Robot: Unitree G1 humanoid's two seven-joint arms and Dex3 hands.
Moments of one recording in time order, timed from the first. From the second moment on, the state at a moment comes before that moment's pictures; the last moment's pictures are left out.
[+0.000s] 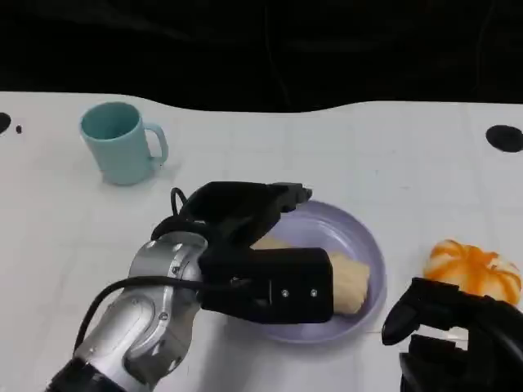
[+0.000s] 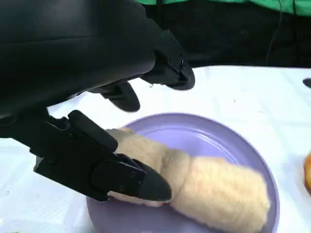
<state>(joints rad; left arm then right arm) -0.46 0.19 -0.52 0.05 0.79 0.25 -0.34 0.29 -0.25 0.02 -0.89 0.36 0.90 0.14</state>
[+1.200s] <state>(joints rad) -0.17 0.39 -0.14 -0.40 0.38 0.18 -0.47 0.29 -0.26 0.03 -0.89 0.37 0.88 0.14</state>
